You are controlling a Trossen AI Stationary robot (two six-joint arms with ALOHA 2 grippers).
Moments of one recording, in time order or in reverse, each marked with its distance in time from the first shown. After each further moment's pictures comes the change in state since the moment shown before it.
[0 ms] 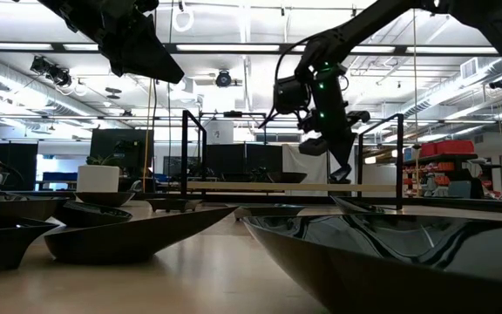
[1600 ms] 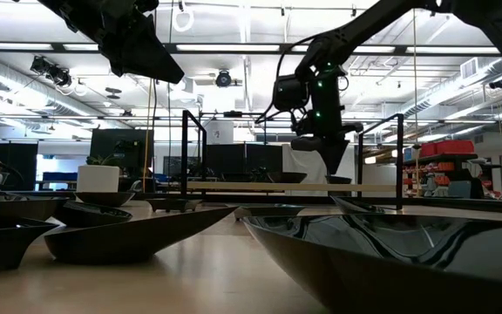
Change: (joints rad) left arm 0.000 0.000 0.000 0.000 0.000 0.000; right arm -0.018 -0.014 -0.019 0.108 -0.212 -0.124
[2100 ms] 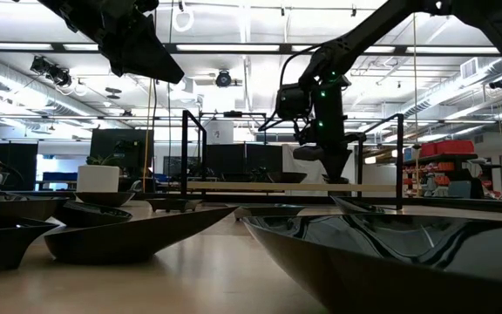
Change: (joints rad) left arm 0.000 0.000 0.000 0.000 0.000 0.000; right arm -0.012 0.001 -0.079 0.096 -0.023 -0.004
